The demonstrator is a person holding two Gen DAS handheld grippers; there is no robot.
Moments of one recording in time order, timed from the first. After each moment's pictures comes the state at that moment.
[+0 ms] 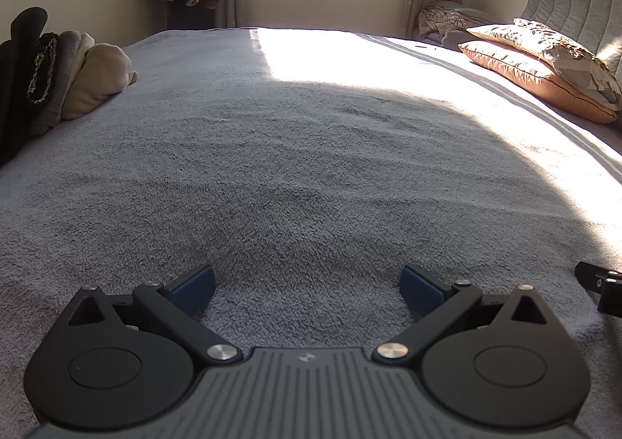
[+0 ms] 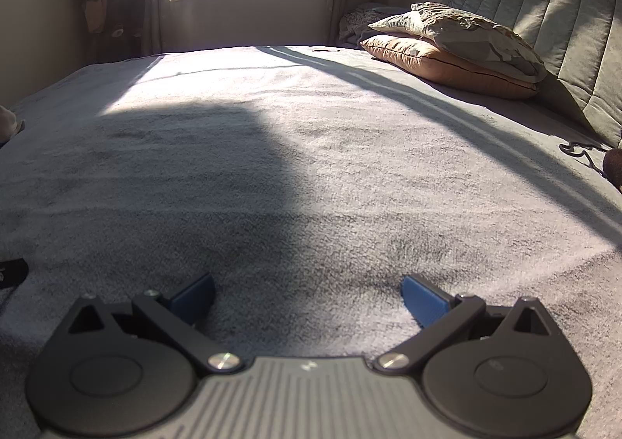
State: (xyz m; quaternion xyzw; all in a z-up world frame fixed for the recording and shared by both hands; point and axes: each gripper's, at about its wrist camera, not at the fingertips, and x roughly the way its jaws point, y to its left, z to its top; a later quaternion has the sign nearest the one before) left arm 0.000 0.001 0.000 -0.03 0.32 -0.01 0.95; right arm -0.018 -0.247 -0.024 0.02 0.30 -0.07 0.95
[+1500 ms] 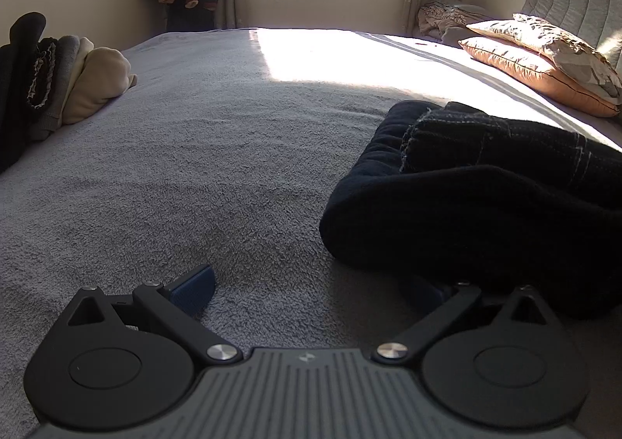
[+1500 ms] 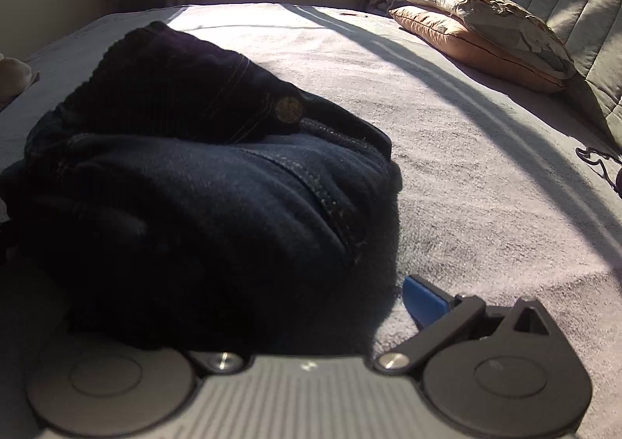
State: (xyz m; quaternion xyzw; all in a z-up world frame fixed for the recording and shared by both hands) left arm 0.000 -0.002 0.000 0.00 0.32 0.00 0.95; right arm -0.014 -0.260 -0.012 -0.02 0.37 -0.04 0.93
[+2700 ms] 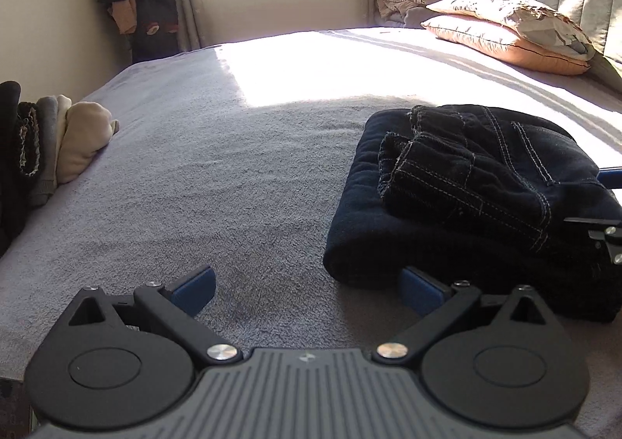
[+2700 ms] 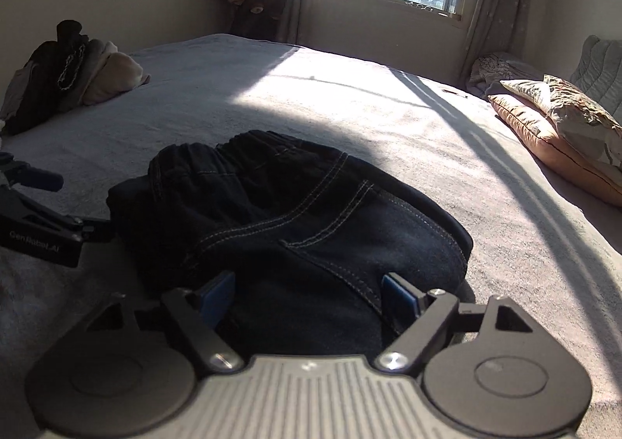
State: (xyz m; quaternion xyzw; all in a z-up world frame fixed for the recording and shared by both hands) left arm -0.007 -0.004 0.037 0.09 0.31 -0.05 0.94; right arm -0.026 -0.214 0.023 -0.13 0.30 0.11 0.94
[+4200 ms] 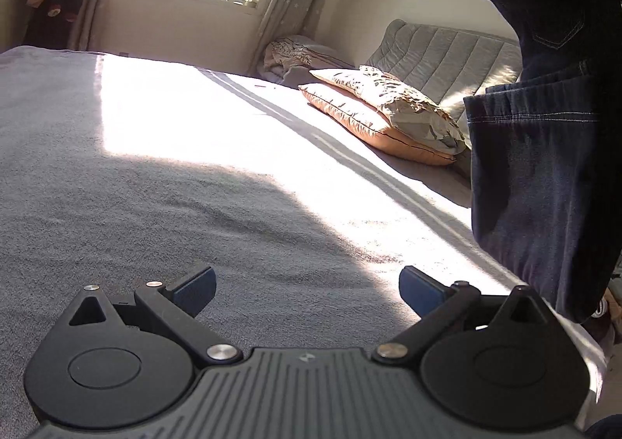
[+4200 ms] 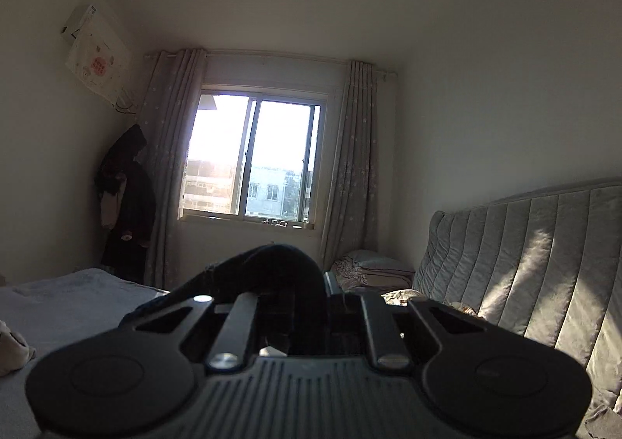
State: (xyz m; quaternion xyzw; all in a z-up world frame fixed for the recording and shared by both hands) left arm 0.022 -0.013 0.084 -0.11 0.27 -0.28 0.92; right arm -0.060 -0.276 0.314 -0.06 -0.07 -0.06 0.99
